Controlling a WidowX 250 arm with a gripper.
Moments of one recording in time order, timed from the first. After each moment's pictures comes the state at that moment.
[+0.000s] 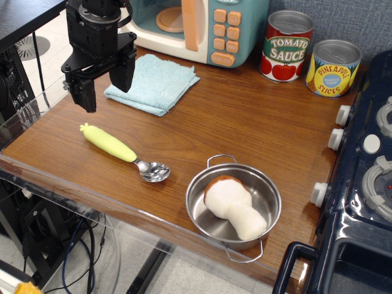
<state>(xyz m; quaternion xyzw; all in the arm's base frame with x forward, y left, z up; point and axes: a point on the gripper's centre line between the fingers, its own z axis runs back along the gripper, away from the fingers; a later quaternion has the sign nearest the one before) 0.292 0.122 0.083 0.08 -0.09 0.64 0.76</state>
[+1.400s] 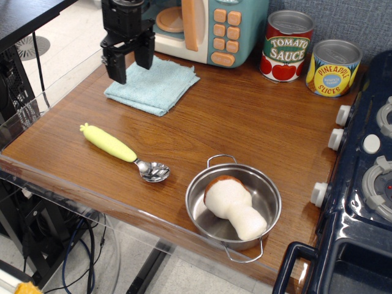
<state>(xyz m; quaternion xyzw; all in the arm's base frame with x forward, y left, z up) 0.401 0.161 0.037 0.06 -0.05 0.66 0.75</state>
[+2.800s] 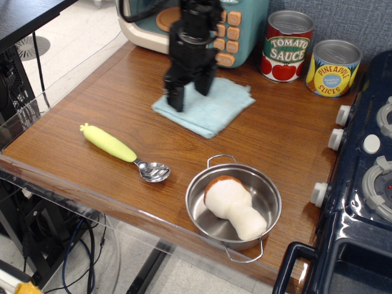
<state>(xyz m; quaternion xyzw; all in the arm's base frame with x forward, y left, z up) 0.403 0.031 0.010 0.04 -0.06 0.56 0.82</state>
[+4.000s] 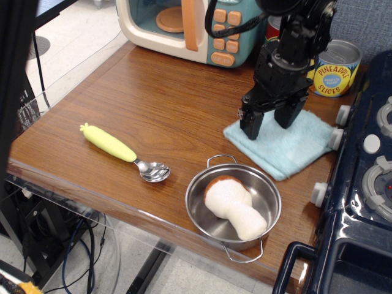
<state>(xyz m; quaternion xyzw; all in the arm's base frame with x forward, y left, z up) 0.395 -0.062 0.031 0.05 -0.08 0.47 0.88</state>
